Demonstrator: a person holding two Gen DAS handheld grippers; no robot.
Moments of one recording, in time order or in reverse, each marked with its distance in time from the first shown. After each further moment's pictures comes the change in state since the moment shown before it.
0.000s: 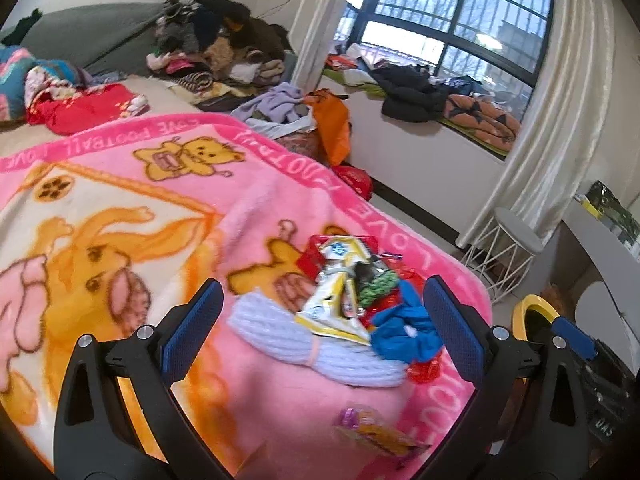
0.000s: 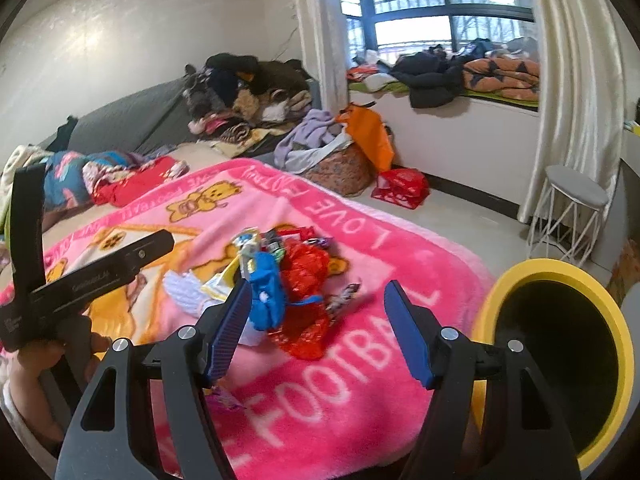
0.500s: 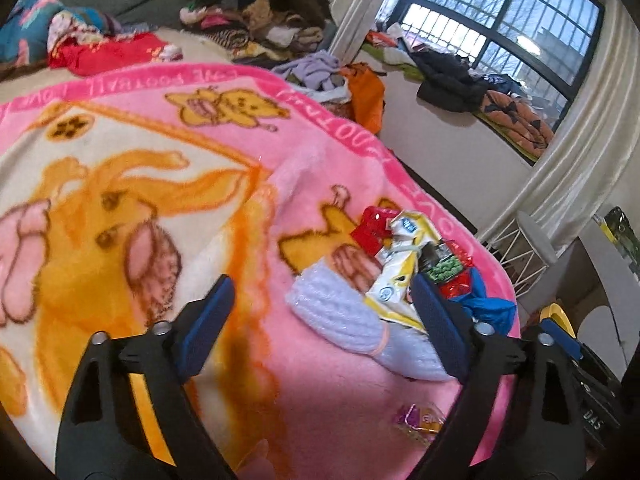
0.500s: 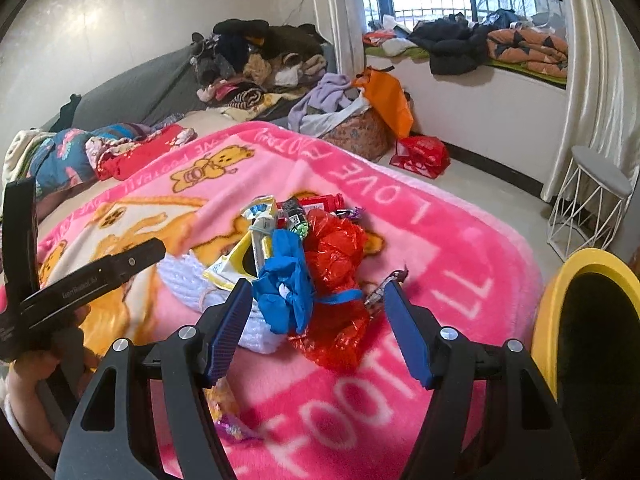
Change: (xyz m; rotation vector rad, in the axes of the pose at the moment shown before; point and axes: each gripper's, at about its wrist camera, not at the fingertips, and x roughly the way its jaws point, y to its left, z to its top) left arm 0.029 0.048 -0.013 -0.130 0.116 0.038; right arm 0.063 0.018 0.001 -0.001 0.132 0.048
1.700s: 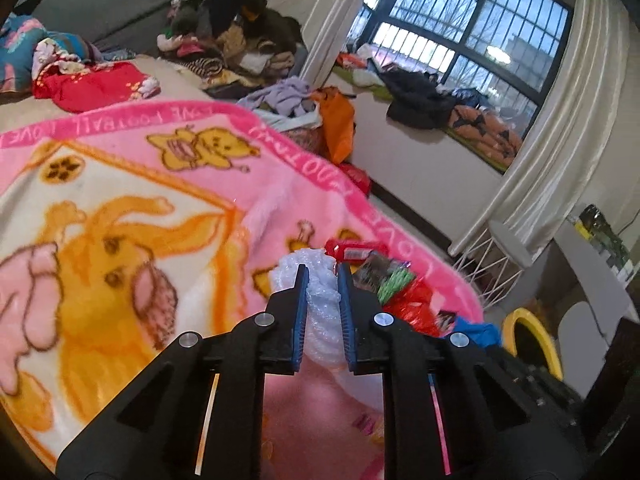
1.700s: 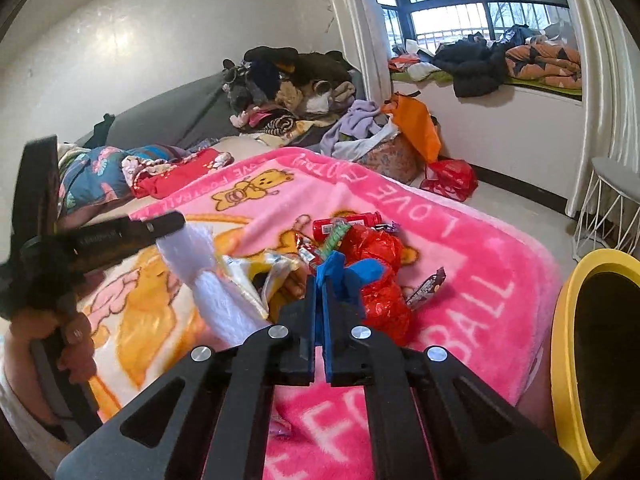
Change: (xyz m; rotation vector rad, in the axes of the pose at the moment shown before) left arm -0.054 -0.019 0.020 0.061 -0.099 -0.091; right arm -0.040 0.007 -0.018 -0.007 -0.117 0.121
